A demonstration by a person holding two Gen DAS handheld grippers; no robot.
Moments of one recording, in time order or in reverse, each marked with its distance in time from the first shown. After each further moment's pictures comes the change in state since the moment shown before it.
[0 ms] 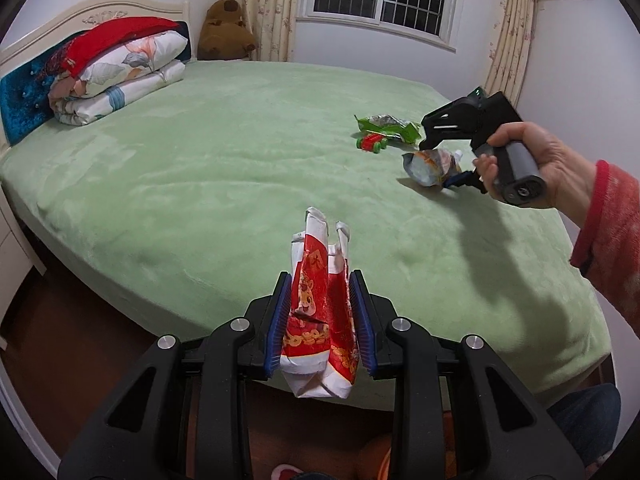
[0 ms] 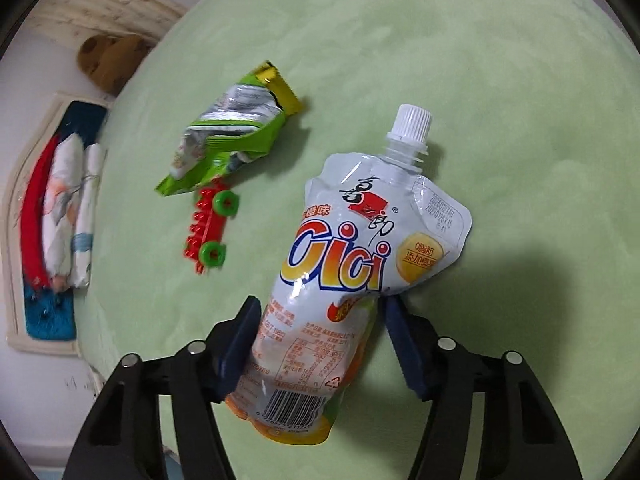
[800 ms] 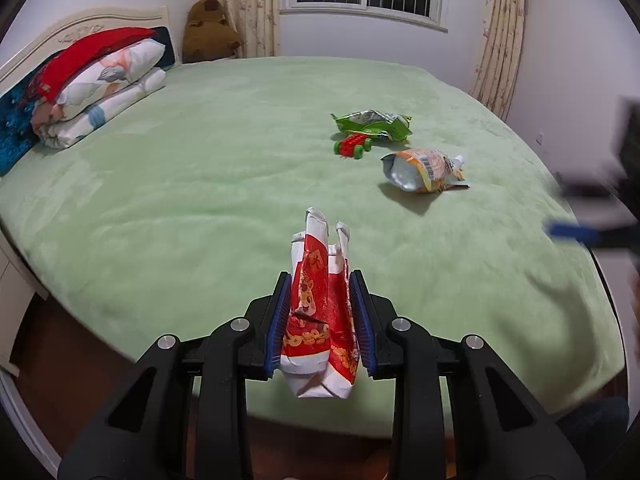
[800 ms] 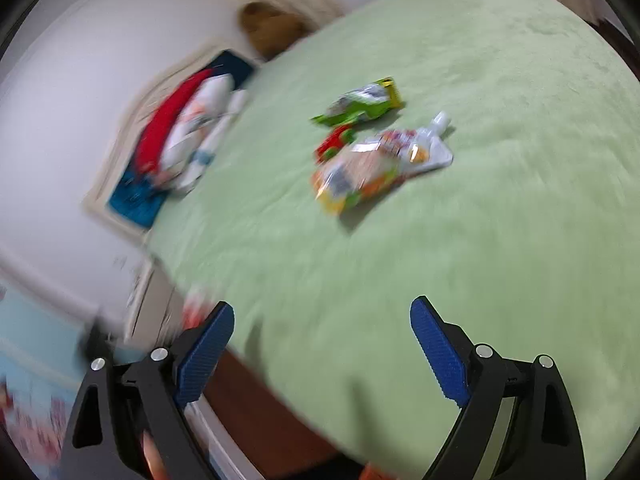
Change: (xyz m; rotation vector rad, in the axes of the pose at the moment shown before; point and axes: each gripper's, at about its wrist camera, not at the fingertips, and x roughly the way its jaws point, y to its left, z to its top) left arm 0.041 -0.034 0.040 0.073 0.035 0.033; right arm -0.109 -0.053 -0.088 -0.356 -0.053 0.324
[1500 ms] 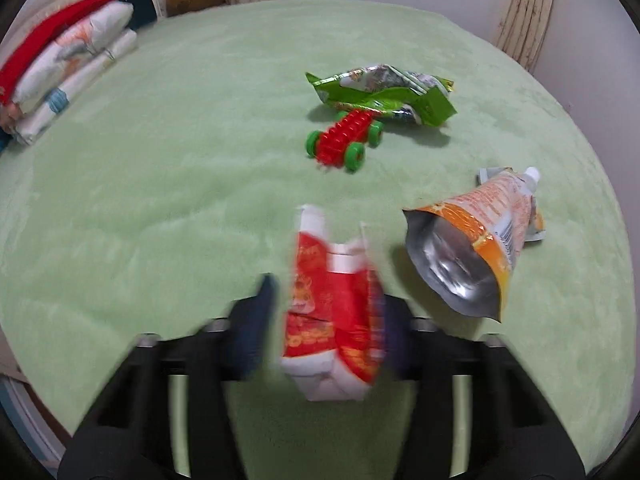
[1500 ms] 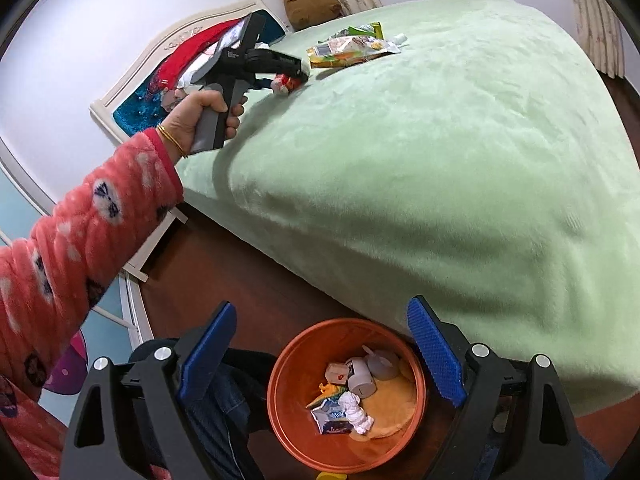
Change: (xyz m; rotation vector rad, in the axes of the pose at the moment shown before) left arm 0.167 -0.034 0.094 -0.012 0.231 0.006; right arm -0.081 -0.072 -0.219 -0.302 0.029 -0.067
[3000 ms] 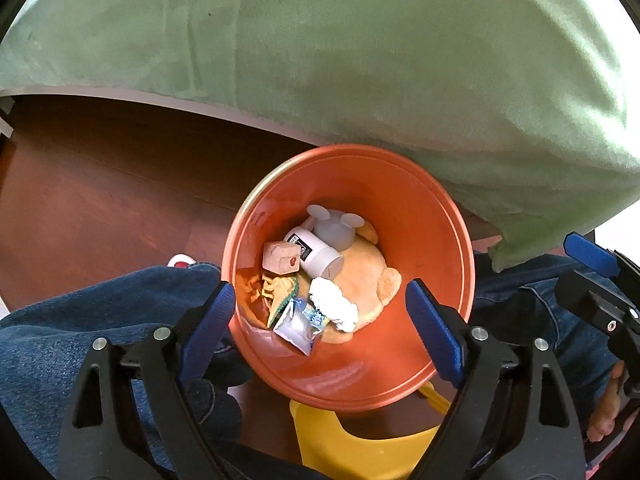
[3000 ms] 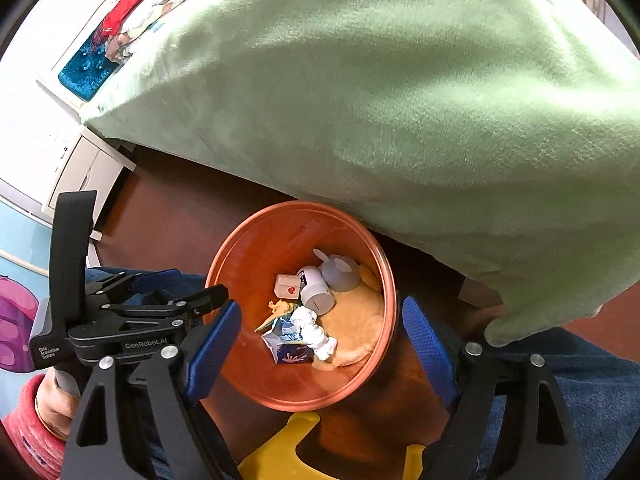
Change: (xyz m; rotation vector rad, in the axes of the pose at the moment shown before) left arm -0.056 -0.099 -0.394 -0.127 0.358 -0.097; right arm 0.051 -0.024 -0.106 0.076 0.233 -0.163
